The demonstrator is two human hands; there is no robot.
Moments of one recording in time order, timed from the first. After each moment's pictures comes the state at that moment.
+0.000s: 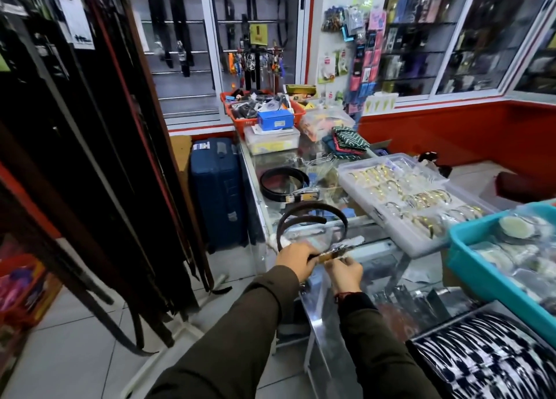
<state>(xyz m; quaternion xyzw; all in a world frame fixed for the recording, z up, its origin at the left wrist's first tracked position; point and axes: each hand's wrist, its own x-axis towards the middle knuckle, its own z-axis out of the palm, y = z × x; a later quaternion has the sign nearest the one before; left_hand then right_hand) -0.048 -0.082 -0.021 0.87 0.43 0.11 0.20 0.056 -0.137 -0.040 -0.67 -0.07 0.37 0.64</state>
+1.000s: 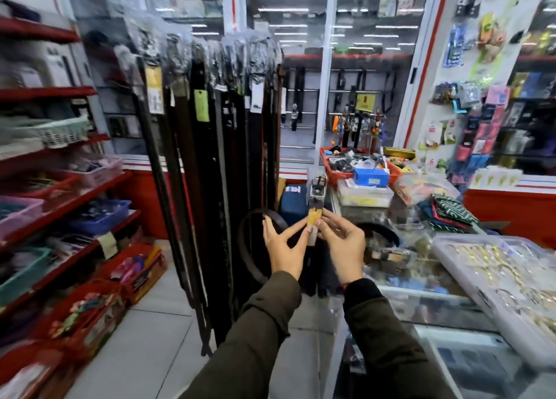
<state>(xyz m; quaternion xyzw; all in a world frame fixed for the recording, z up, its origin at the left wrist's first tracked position) -0.210 -0.095 0.091 0.52 0.54 0.60 0.29 -0.098 -0.084 0.105 -0.41 -0.50 0.38 0.66</state>
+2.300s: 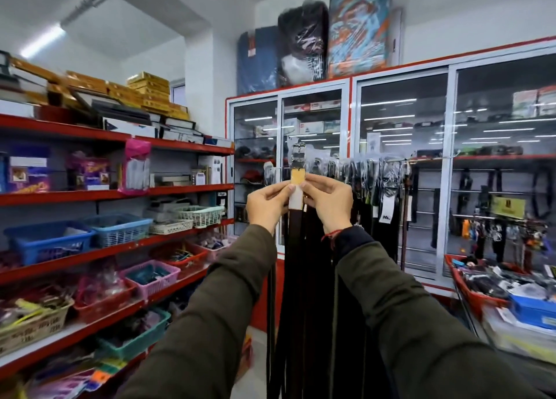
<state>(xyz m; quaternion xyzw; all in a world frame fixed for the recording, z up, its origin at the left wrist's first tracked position) -0.476 -0.097 0.362 0.42 0.41 0.79 0.21 -0.378 -0.033 0.371 -0.15 -0.58 0.50 0.62</state>
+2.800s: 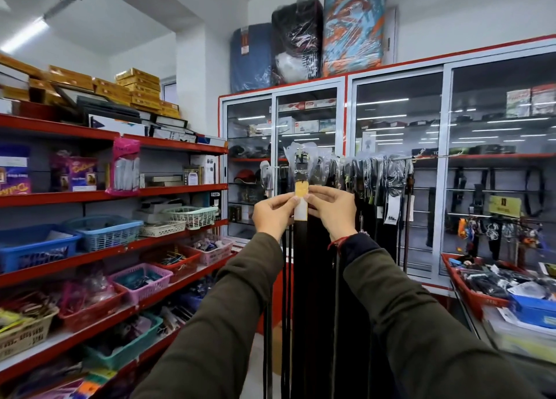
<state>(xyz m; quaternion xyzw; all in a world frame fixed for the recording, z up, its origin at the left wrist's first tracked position) -0.494 -0.055 0.344 0.40 0.44 0.77 0.23 -0.393 0.010 0.352 -0.20 -0.59 0.48 0.61</state>
